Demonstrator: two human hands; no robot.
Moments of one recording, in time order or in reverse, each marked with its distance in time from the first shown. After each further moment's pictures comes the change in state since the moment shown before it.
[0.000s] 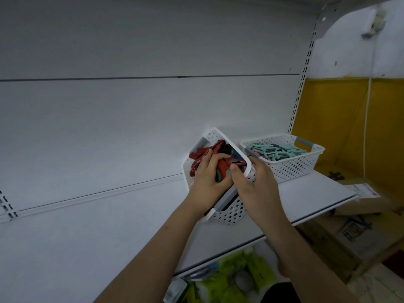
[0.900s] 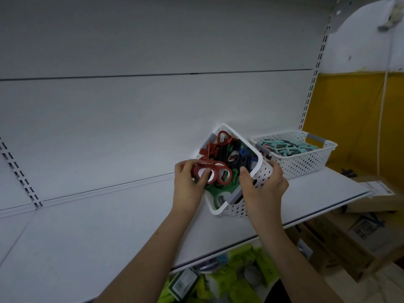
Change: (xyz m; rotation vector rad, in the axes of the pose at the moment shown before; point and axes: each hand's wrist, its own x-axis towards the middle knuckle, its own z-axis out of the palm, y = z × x) left_hand -0.029 -0.033 -0.045 0.127 0.397 -0.102; right_hand -0.035 -0.009 0.022 0.276 0.165 0.200
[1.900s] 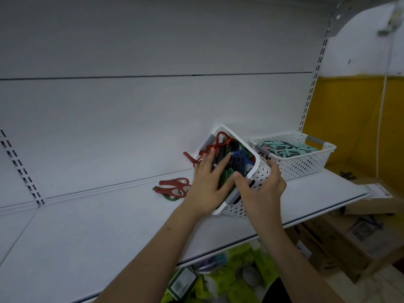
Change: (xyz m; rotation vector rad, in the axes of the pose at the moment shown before) left_hand -0.009 0.025 0.013 0.337 -0.398 0.282; right_hand 0.000 0.003 -0.005 -0.044 -0.038 -0.035
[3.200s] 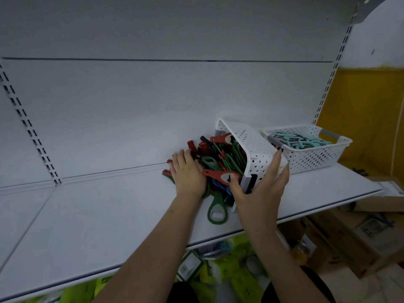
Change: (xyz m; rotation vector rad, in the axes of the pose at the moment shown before) left_hand -0.008 -0.063 0.009 0.133 0.376 -0.474; right_hand -0.029 0.019 0.027 -0.323 0.107 -0.314
